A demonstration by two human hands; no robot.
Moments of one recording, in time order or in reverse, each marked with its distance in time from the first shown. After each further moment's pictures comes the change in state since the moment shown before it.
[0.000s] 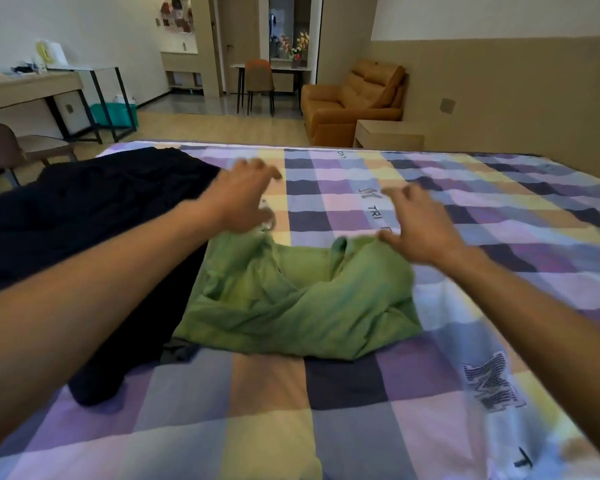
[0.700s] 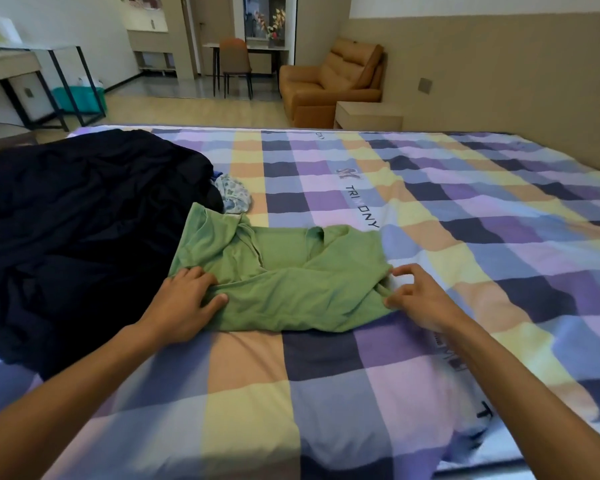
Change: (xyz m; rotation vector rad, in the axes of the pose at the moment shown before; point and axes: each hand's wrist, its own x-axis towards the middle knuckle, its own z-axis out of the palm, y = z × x) left_hand -0.135 -0.025 0.149 -0.117 -0.088 -0.106; right_hand -0.122 0.047 0.090 0.979 -0.219 0.539
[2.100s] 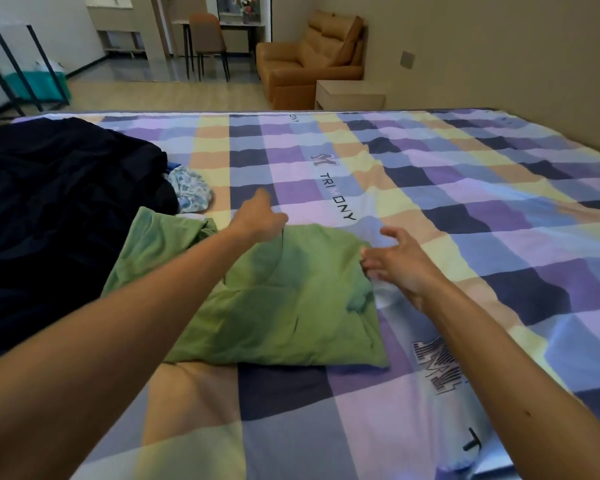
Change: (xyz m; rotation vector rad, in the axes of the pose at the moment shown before) left_hand 0.191 0.153 -0.020 -0.504 -0.153 -0.269; right_hand 0.052 -0.039 -0.018 0.348 0.051 0.057
